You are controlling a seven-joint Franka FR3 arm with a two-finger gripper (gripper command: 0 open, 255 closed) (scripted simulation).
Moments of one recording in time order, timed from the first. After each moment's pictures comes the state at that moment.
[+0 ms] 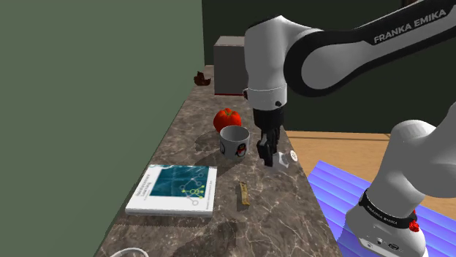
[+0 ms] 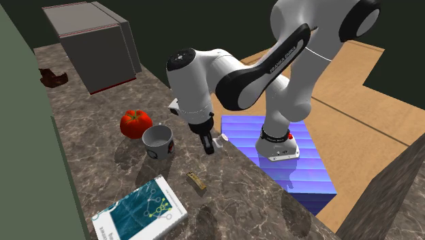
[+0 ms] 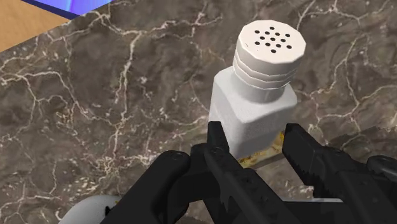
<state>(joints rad) 0.24 -0.39 0.34 -2.40 0.14 1.84 0.23</state>
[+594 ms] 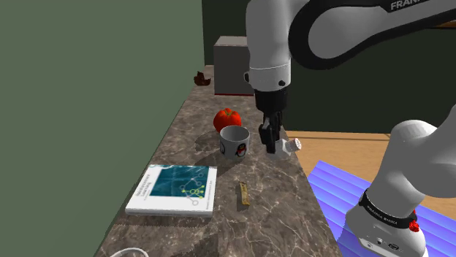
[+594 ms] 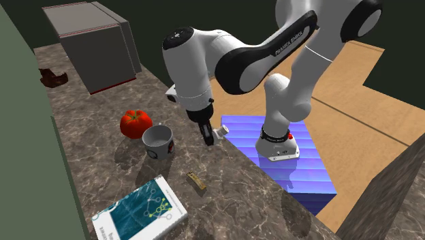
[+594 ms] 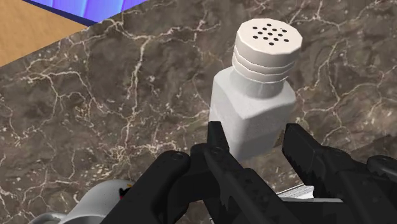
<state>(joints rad) 0.24 -0.42 0.32 -2.31 0.13 1.72 0.23</state>
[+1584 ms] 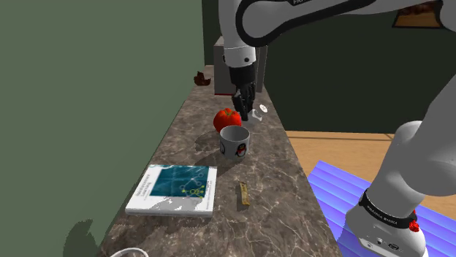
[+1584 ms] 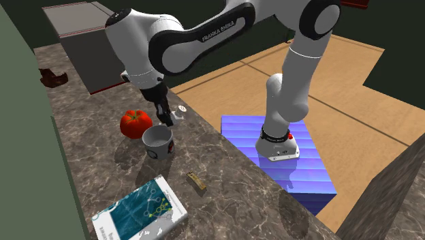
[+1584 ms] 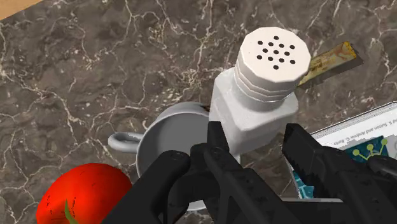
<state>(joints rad) 0.12 -0.11 0.21 -1.98 -0.01 1.69 0.07</state>
